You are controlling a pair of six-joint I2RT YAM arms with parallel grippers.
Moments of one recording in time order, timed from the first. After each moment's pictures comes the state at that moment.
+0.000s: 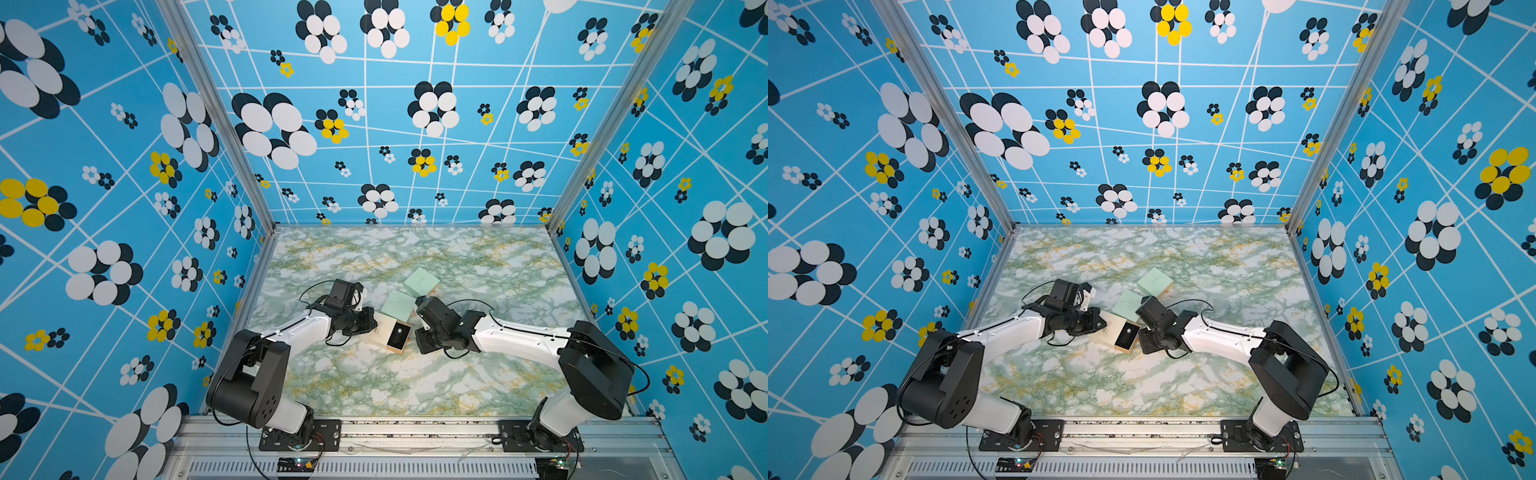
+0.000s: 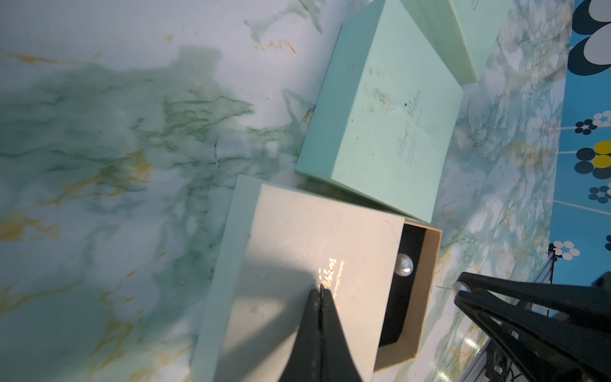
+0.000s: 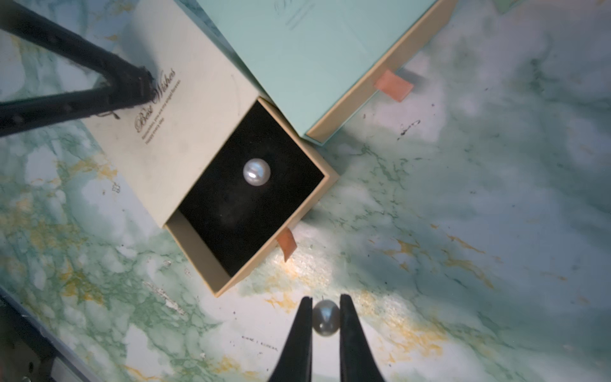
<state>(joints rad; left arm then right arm) -0.34 1.50 0.72 -0.26 0.44 -0.47 0.89 1.62 0.93 -0.37 -0.02 0.53</state>
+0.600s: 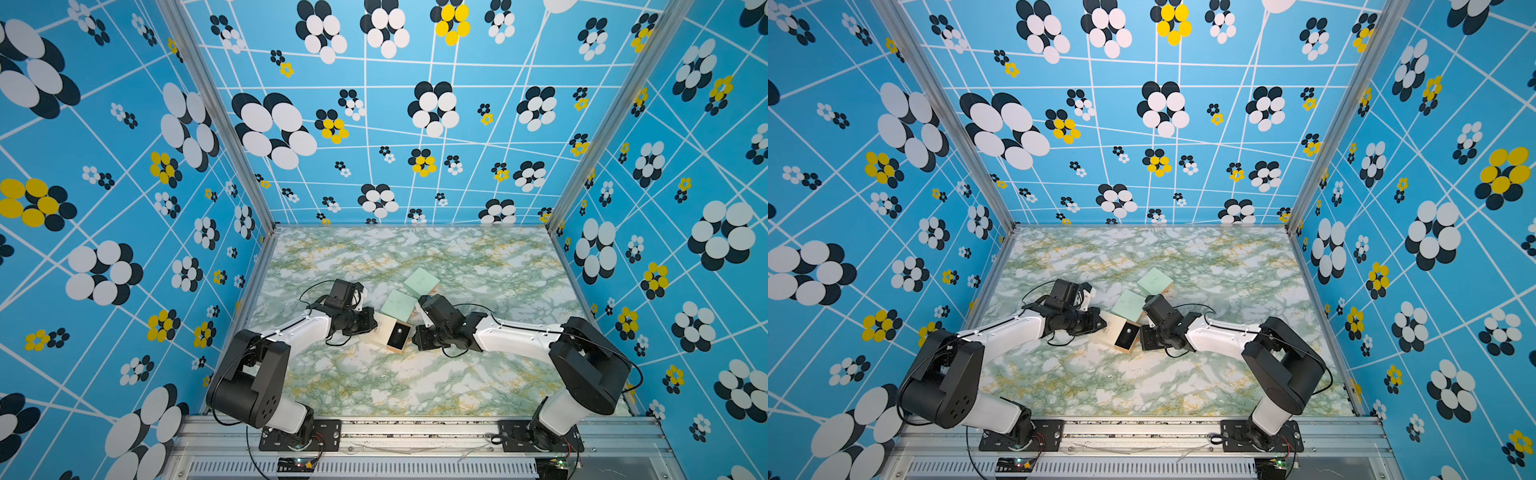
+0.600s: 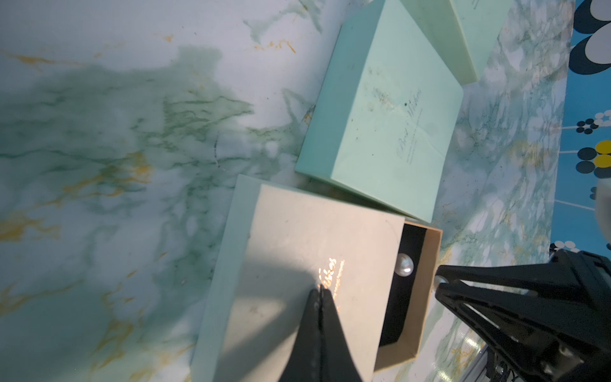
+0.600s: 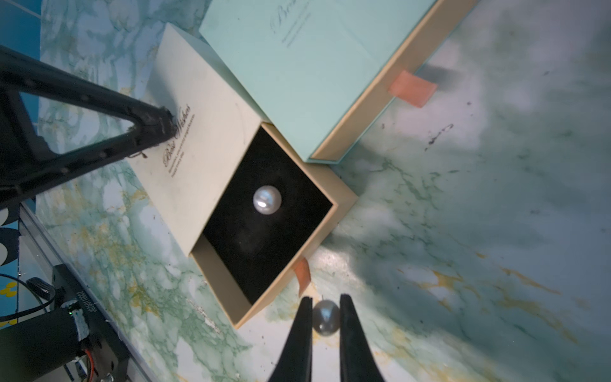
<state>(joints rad) -0.34 1.50 0.72 -0.26 0.44 -0.47 0.84 1.65 0.87 -0.20 -0.16 0.62</state>
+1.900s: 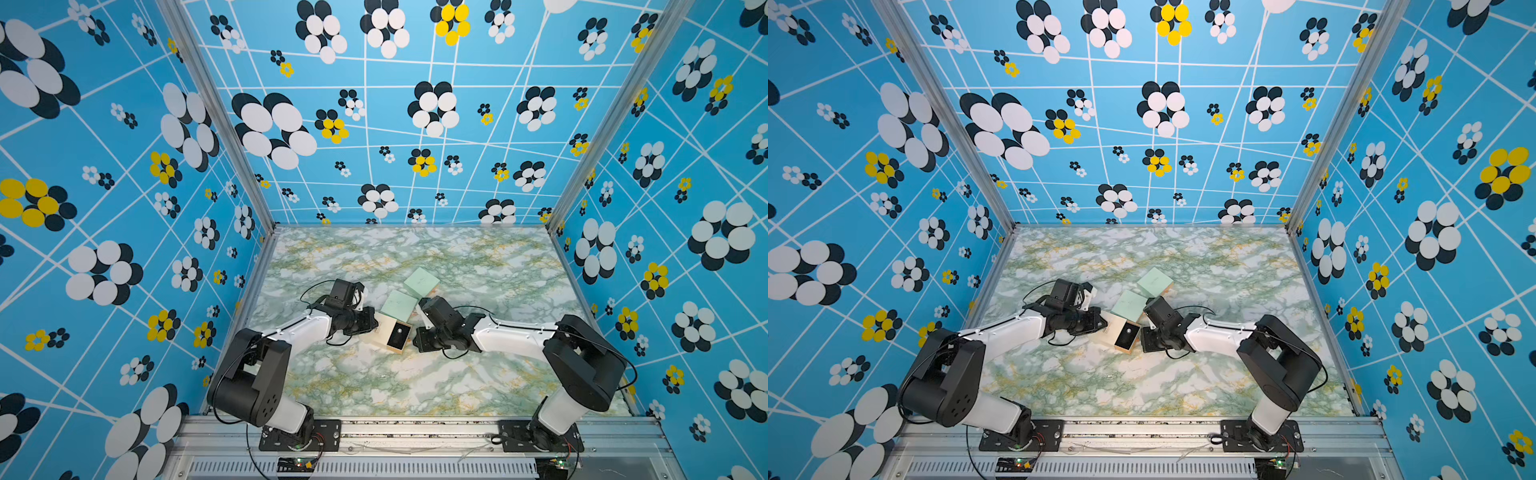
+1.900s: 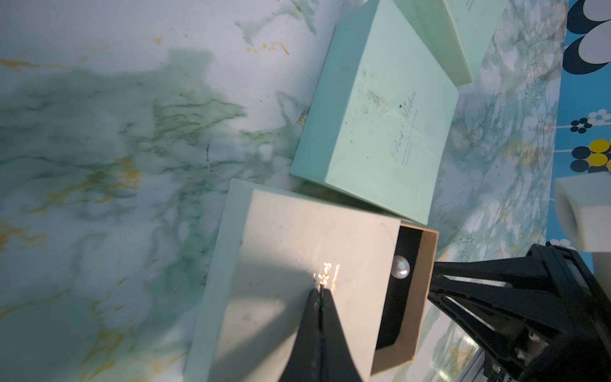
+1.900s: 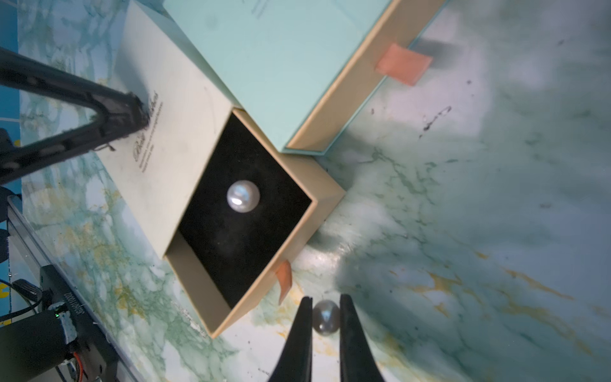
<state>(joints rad) -0.34 1.50 0.72 -0.25 0.45 -0.47 0.83 1.68 0.86 -0.18 -0.16 0.62</state>
